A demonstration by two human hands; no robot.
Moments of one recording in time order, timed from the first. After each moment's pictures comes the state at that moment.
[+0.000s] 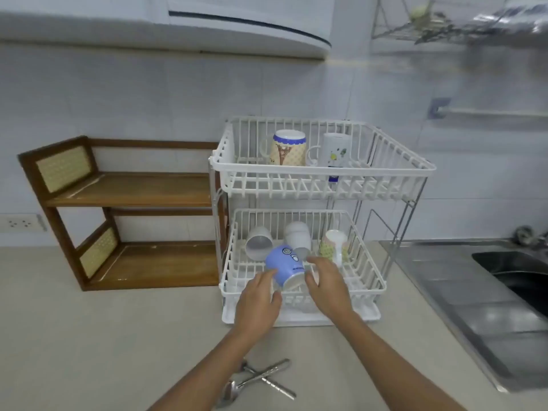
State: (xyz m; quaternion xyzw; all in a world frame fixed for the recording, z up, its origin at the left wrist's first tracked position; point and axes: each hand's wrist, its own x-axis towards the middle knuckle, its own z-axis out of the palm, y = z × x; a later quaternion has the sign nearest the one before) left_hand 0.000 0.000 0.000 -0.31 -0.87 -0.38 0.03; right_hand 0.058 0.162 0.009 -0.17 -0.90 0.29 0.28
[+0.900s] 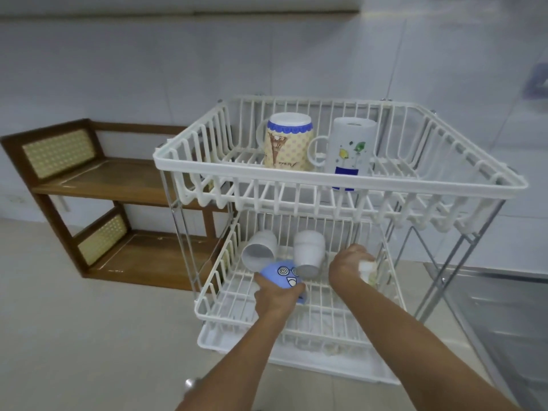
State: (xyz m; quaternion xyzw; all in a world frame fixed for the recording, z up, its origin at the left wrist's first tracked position) left_hand -0.064 0.132 -0.027 0.11 -0.81 -0.56 -0.14; right_hand -0.103 0.292 -0.014 -0.30 -0.88 -0.33 -0.20
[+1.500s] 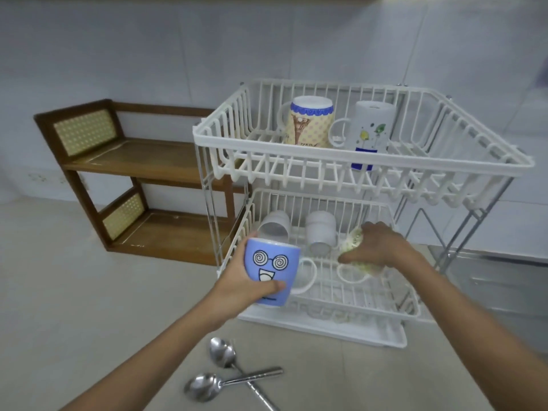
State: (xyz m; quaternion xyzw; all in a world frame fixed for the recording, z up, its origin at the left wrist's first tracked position) left_hand -0.009 -0.004 0.053 -0.18 -0.71 -0.66 -0.16; right_hand 0.002 0.279 0.094 -0.22 -0.96 0.13 -0.08
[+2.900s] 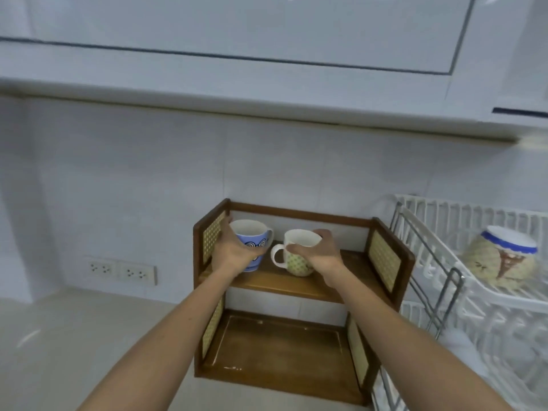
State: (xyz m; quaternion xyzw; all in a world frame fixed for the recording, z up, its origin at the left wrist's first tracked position) left_hand -0.368 -0.252 0.153 -0.10 -0.81 -0.56 0.13; right_hand -0.311 -0.063 0.162 -0.17 -0.81 0.52 0.23
